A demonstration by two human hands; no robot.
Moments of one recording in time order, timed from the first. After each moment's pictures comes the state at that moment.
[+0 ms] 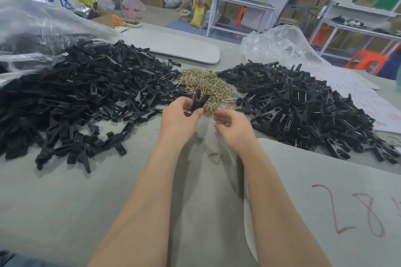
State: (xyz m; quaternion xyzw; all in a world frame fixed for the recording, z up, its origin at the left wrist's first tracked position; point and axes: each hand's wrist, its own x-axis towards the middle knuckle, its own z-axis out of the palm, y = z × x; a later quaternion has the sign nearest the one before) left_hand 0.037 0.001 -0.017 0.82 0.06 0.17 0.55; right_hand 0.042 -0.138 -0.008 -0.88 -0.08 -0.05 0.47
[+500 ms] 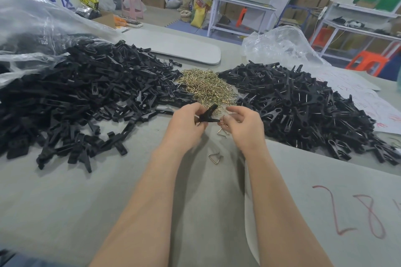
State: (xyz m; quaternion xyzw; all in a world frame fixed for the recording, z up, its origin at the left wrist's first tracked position) left_hand 0.033 -0.005 -0.021 0.88 -0.02 0.11 0.47; right_hand 0.042 -0.146 -0.010 -0.79 -0.01 -0.10 0.60
